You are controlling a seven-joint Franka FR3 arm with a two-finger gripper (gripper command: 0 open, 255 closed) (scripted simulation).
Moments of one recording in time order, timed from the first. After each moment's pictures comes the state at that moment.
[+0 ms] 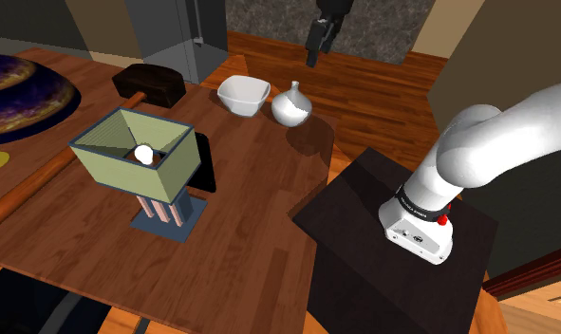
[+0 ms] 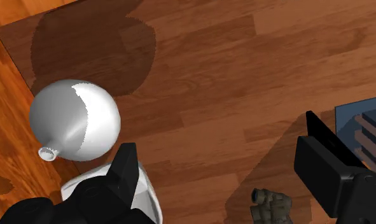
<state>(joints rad) 0.08 -0.60 0.12 -2.35 0.02 1.85 -0.07</state>
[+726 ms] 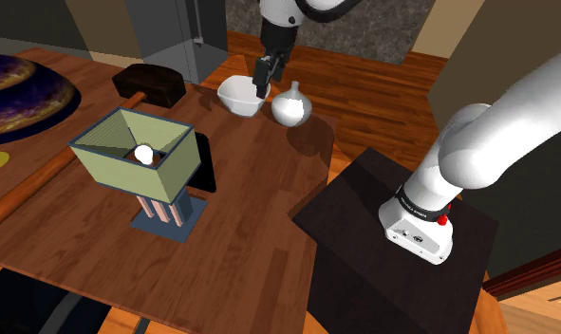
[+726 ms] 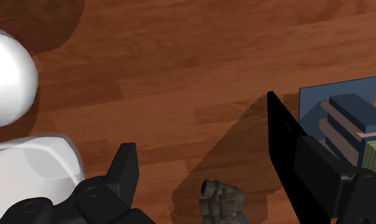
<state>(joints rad) 0.15 -0.32 0.25 -2.30 0.05 2.10 0.03</state>
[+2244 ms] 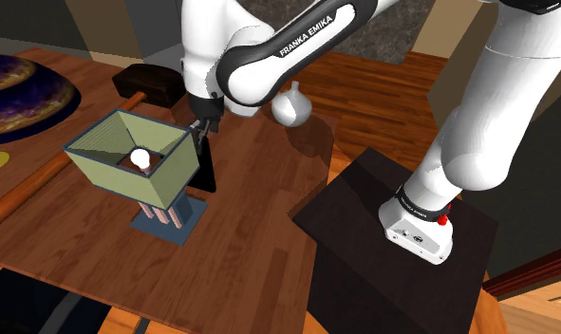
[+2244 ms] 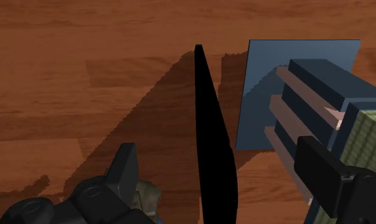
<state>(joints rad) 0.25 0.20 0.39 -2.06 -0.15 2.40 0.25</state>
